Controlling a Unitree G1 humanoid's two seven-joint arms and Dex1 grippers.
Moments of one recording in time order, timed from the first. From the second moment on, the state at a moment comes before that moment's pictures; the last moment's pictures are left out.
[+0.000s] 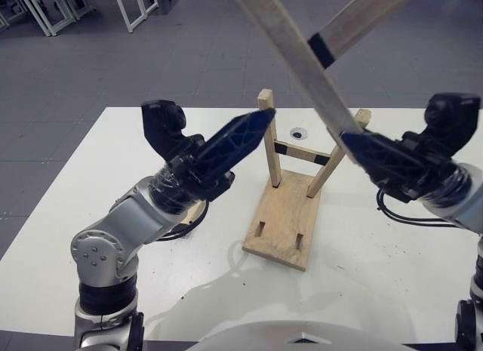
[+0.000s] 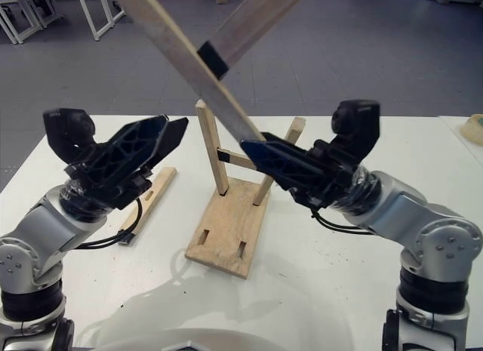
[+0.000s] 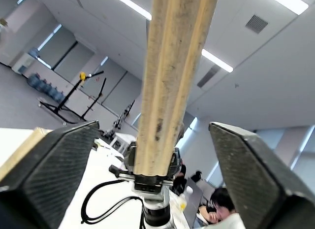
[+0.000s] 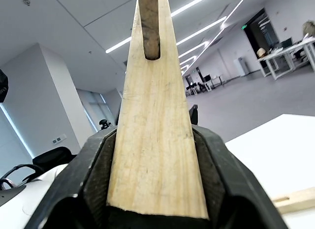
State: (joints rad) left arm -0.20 0.47 0.10 -0.63 -1.88 0.68 -0.14; right arm -0.29 -0.66 -0.22 -0.49 1.85 0.92 0.41
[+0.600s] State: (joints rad) left arm -0.25 0.52 0.04 -0.55 -1.79 0.74 -0.21; right arm -0.30 -0.66 -0.07 -0.47 1.66 0.95 0.53
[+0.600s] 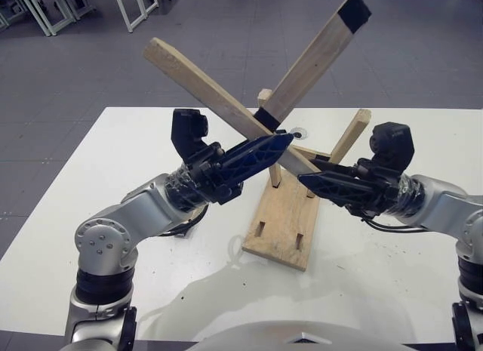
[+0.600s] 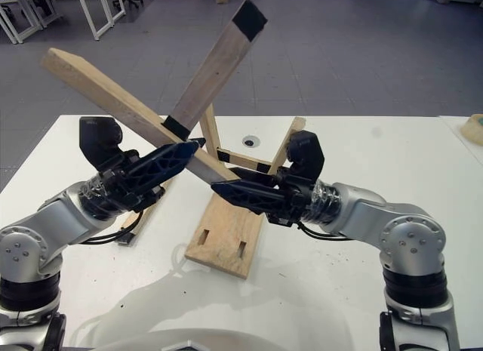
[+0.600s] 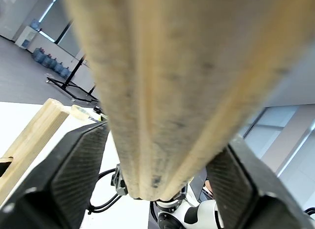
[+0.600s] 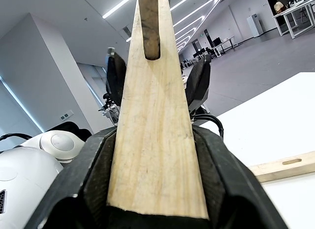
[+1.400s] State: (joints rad) left arm -0.20 0.64 0.24 -0.41 -1.34 0.65 -0.38; right arm -0.08 -0.90 0.08 -0.47 0.96 0.83 0.78
